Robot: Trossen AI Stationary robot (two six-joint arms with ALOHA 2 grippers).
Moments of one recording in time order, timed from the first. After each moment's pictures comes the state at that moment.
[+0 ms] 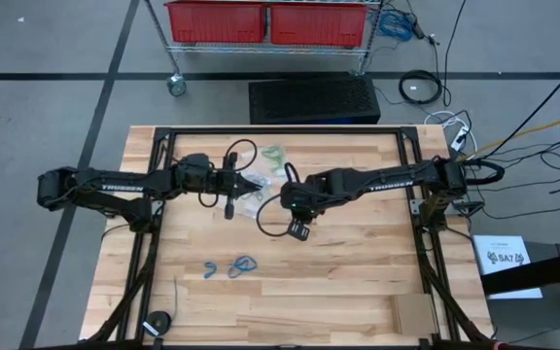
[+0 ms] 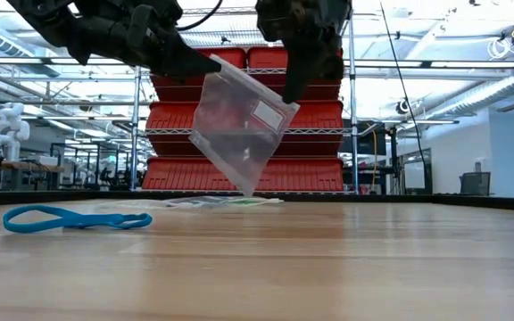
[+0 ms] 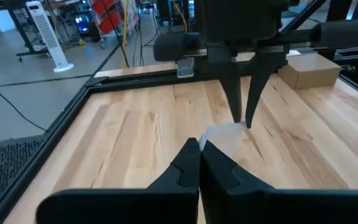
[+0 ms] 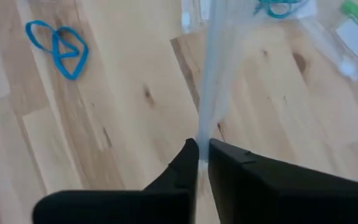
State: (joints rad) left arm 0.25 1.11 0.54 0.37 0.25 0.19; right arm 0.05 1.81 1.58 -0.94 0.06 0.45
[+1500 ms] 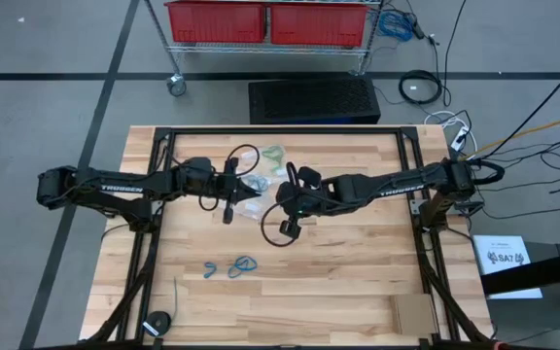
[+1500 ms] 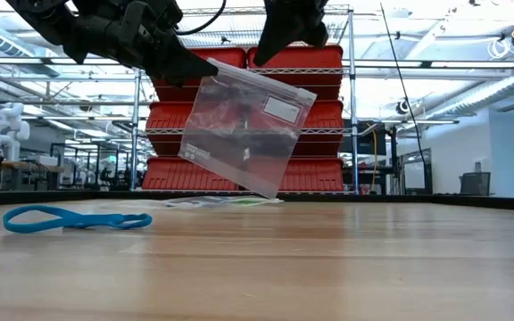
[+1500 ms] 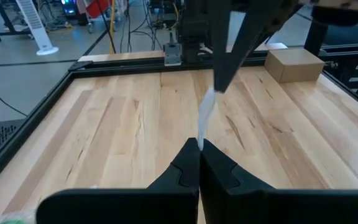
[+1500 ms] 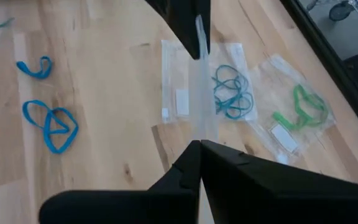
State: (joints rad) left arm 0.21 1.11 0.54 0.32 0.25 0.13; right arm 0.12 1.76 1.58 -0.72 0.37 0.32
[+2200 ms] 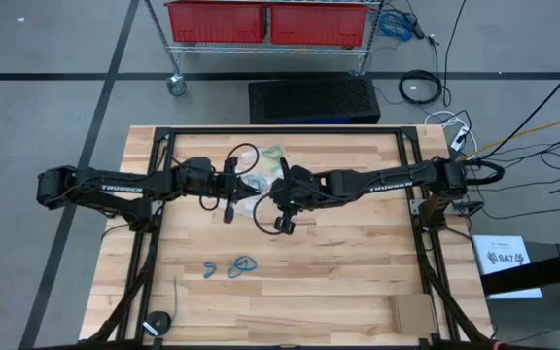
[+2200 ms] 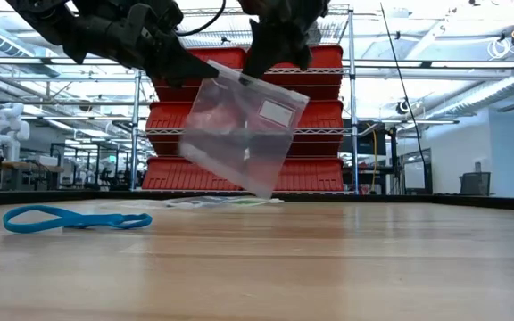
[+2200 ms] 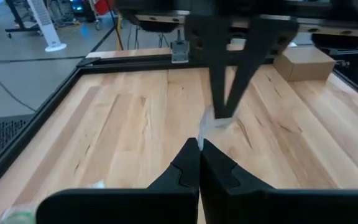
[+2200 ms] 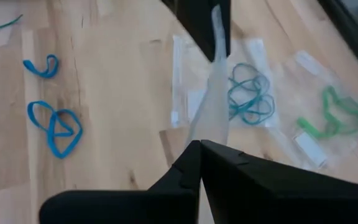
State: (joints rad) left arm 0.21 1.11 0.54 0.31 0.21 0.13; right arm 0.06 1.81 1.56 -0.63 0.24 0.28
